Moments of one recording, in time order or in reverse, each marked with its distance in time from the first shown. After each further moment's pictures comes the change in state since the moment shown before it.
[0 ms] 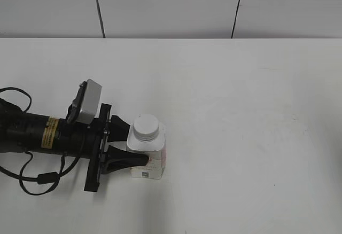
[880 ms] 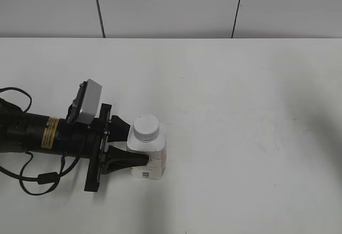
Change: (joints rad) left arm -0.002 0.000 0.000 0.000 -0.001 0.000; right arm 0.005 0.625 -0.262 0.107 0.056 -0.015
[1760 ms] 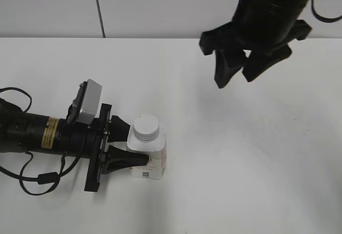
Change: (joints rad) left arm 0.000 0.000 0.000 0.000 0.000 0.000; right arm 0.510 0.368 -0.398 0.031 0.004 0.131
